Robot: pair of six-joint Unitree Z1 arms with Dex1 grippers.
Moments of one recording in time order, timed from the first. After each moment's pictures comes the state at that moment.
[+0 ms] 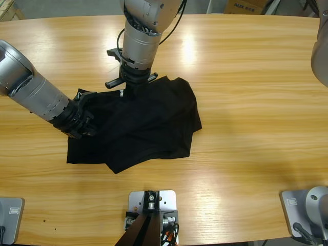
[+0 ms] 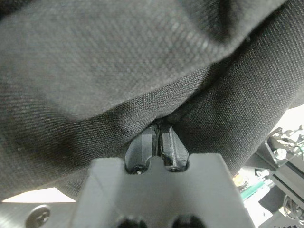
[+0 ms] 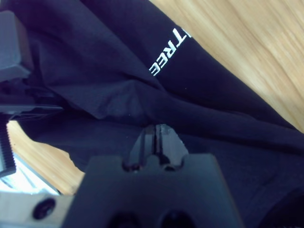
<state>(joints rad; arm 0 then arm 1) -0.60 1.92 -0.99 0.59 -0.40 -0.25 0.87 2.44 -2.27 1.20 0.29 0.15</state>
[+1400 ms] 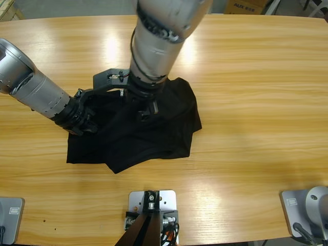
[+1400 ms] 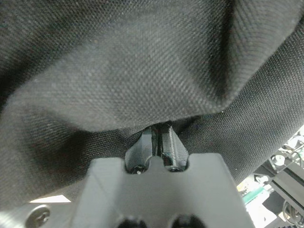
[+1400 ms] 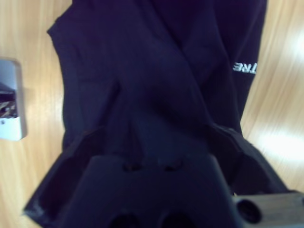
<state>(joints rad) -0.59 1.93 -0.99 0.56 -0.40 -0.25 0.96 2.20 -1.94 1.07 0.23 -0.81</state>
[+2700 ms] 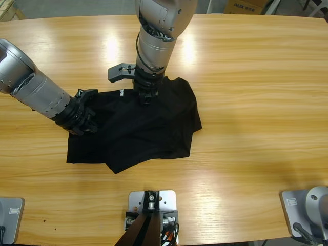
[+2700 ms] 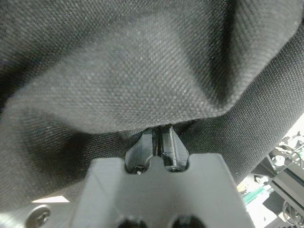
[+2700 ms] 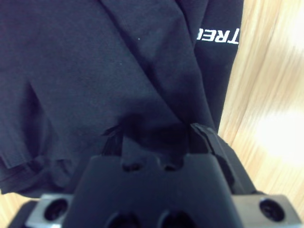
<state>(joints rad) -0.59 1.93 -0.99 0.56 -0.40 -0.25 0.86 2.34 -2.05 1.11 0.23 -0.85</state>
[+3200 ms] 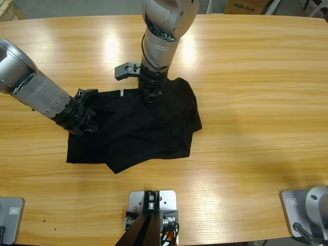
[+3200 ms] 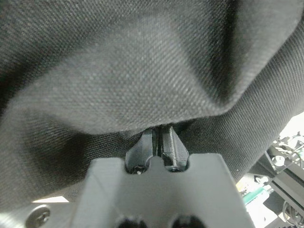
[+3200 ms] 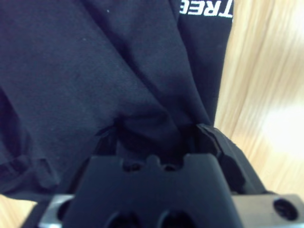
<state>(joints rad) -0.59 1.93 -0.99 0.56 -0.40 -0.25 0.82 2.37 -2.05 1.11 0.23 -0.85</state>
